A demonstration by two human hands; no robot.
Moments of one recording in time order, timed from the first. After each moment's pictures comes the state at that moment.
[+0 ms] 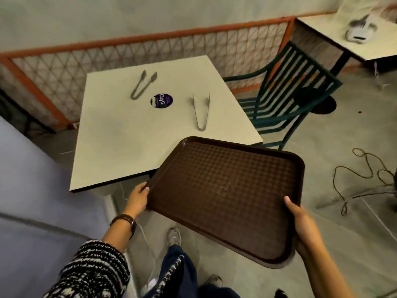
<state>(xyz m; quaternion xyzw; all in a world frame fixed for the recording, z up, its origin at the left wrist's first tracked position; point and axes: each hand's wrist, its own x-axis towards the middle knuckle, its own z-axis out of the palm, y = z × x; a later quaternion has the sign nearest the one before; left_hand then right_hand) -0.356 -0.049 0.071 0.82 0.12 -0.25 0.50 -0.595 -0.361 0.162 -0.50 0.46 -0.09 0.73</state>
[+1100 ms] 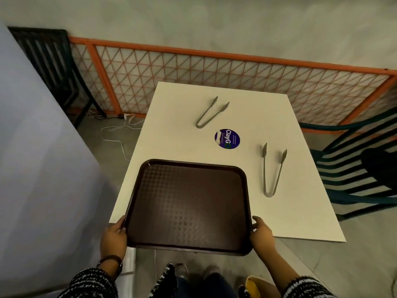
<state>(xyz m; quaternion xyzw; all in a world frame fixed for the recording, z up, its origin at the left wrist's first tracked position) -0.234 0.111 0.022 0.85 0.29 -0.05 0.43 -0.261 -0.277 0.062 -0.87 0.30 0.14 0.36</state>
